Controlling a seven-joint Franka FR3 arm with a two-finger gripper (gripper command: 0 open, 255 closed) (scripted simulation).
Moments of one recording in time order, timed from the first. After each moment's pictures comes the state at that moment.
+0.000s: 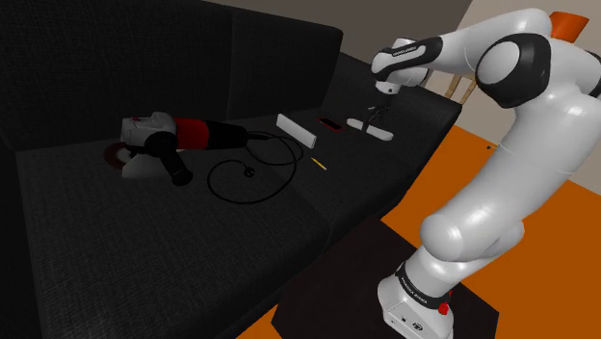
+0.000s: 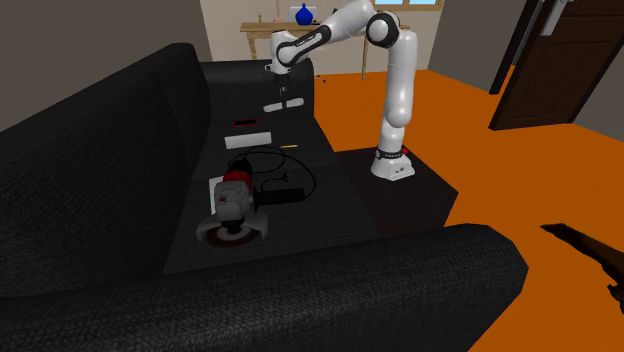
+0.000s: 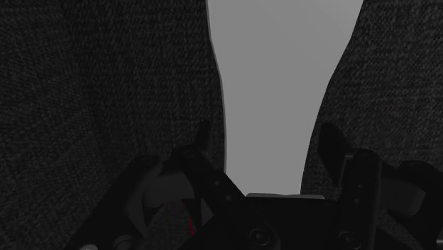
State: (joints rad) arm -0.44 0.09 -0.21 -1.95 0.00 2.06 -0.58
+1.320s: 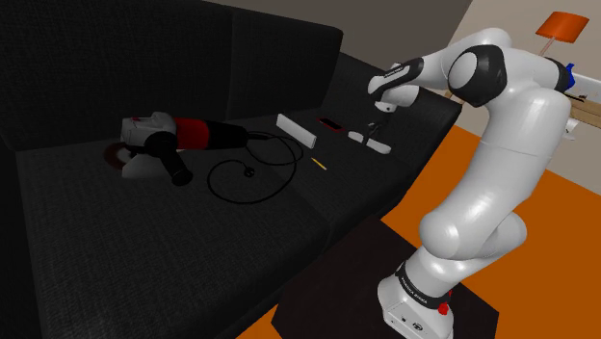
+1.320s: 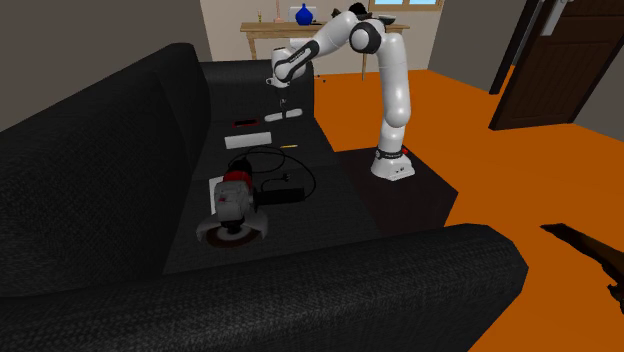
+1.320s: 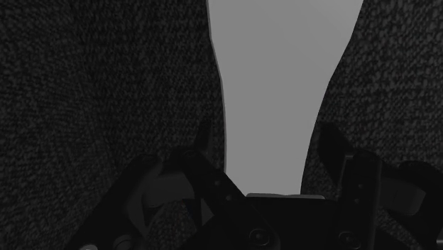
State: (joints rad) arm -0.51 0.28 -0.23 -1.91 0.05 2.20 -0.70
